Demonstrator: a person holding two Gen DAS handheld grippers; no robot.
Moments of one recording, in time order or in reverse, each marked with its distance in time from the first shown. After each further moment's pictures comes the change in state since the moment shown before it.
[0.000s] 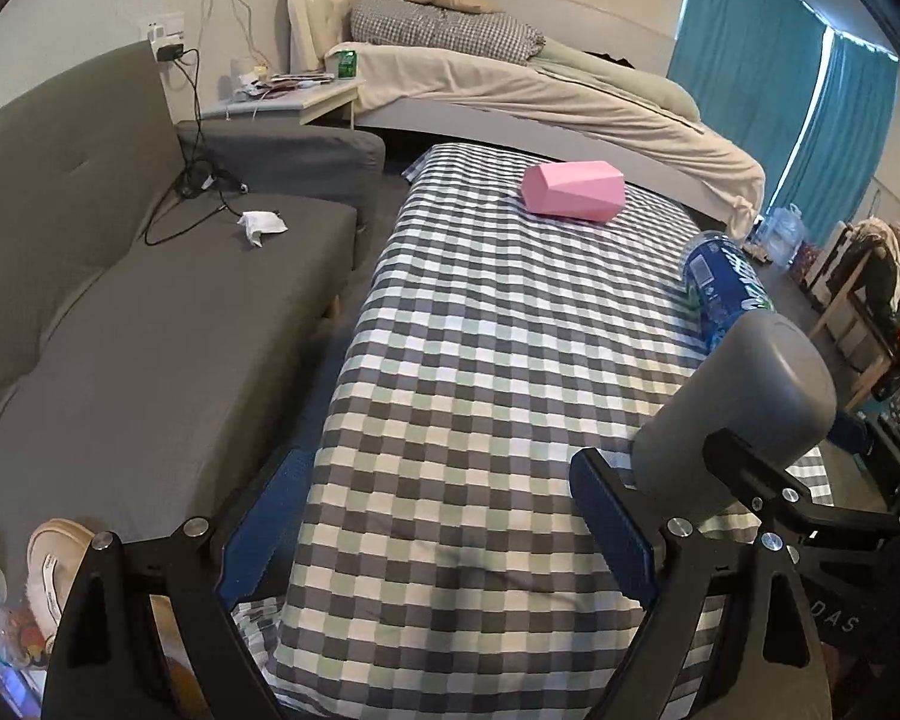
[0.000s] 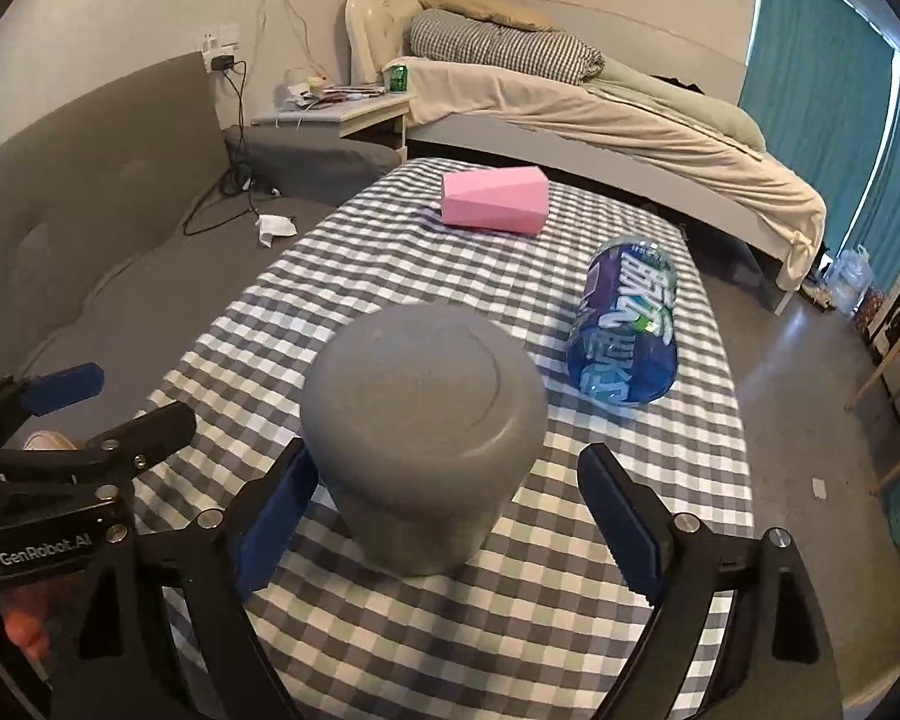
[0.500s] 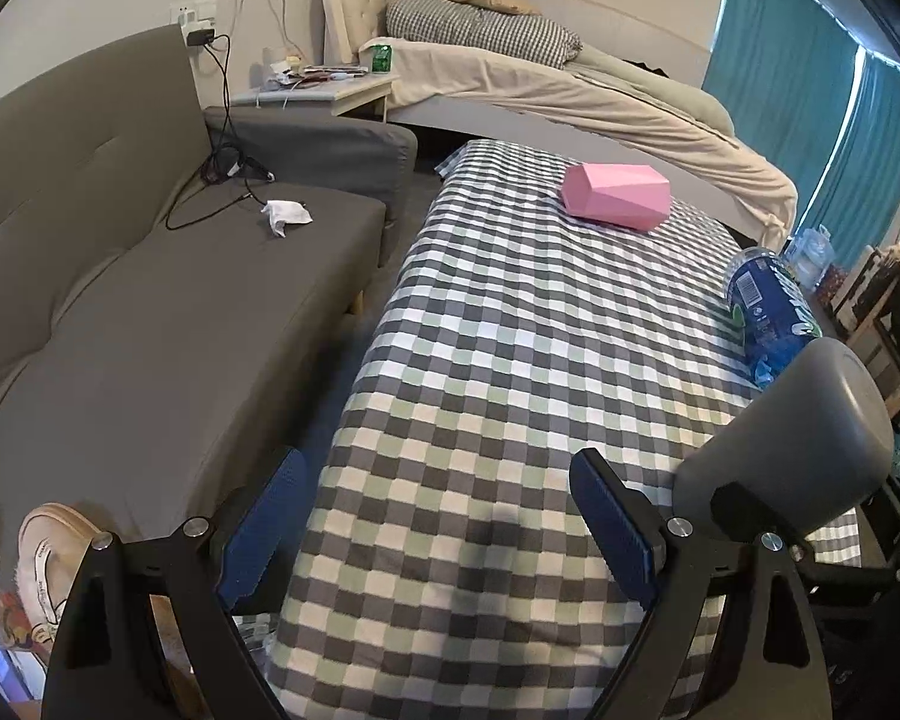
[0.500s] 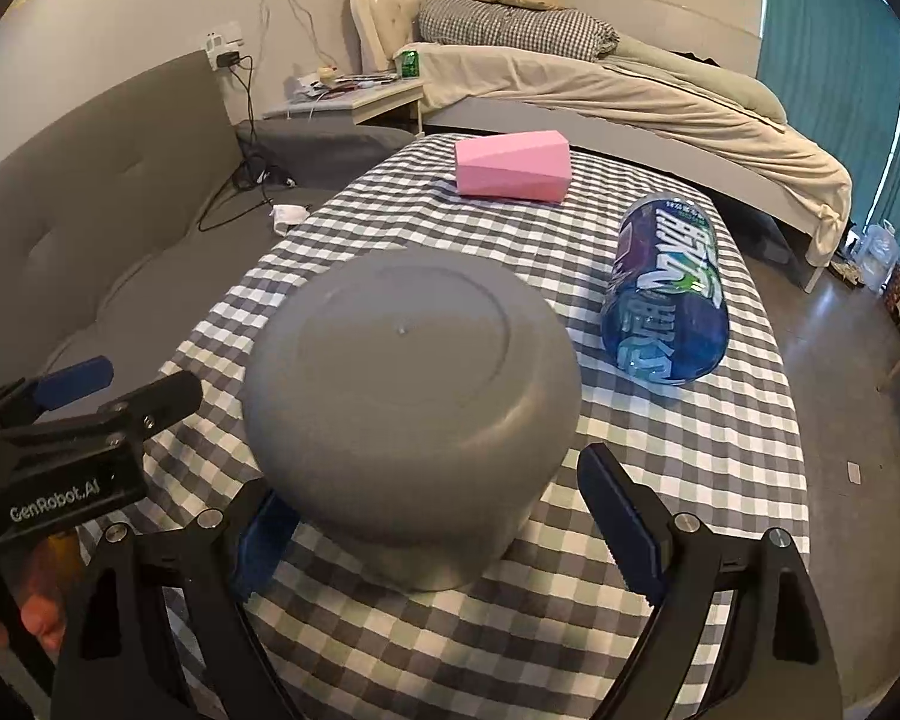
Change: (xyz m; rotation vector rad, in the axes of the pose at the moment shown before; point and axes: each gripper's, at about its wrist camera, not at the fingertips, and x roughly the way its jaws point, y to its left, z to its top) left arm 0.026 0.002 0.003 -0.053 -0.002 0.051; right arm 0.029 -0.006 -0.008 0.022 0.035 0.076
